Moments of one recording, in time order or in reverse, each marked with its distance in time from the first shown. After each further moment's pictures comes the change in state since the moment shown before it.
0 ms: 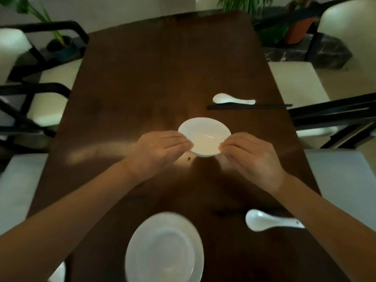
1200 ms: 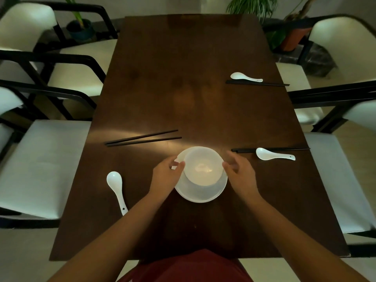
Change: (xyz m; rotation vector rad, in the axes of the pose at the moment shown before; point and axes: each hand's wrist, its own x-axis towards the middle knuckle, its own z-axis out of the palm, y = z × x) left_hand -0.193 0.161 -0.035 -0.791 -0.040 -1.466; right_hand -0.093 -0.231 0.019 0.437 -0.170 1.137
